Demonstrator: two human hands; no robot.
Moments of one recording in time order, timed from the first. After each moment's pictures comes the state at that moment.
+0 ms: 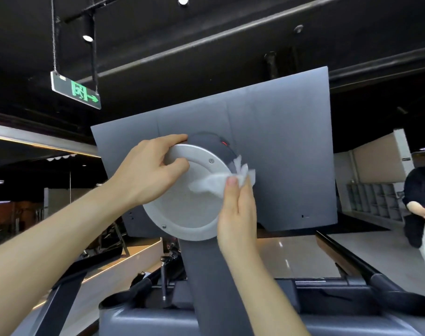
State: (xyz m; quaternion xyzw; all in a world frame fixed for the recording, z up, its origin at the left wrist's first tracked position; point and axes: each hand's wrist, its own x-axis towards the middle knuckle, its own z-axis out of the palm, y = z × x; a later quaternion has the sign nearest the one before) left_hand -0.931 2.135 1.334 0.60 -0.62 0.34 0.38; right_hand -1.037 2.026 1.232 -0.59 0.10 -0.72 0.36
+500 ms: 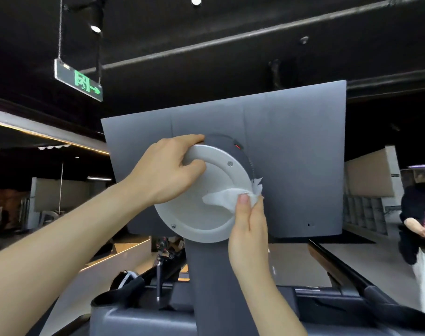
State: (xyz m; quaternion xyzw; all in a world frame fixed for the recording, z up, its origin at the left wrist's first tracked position) left_hand -0.928 2.134 1.333 0.58 -0.64 0.34 0.37; right_hand -1.037 2.028 1.210 -0.60 0.13 -0.70 0.35
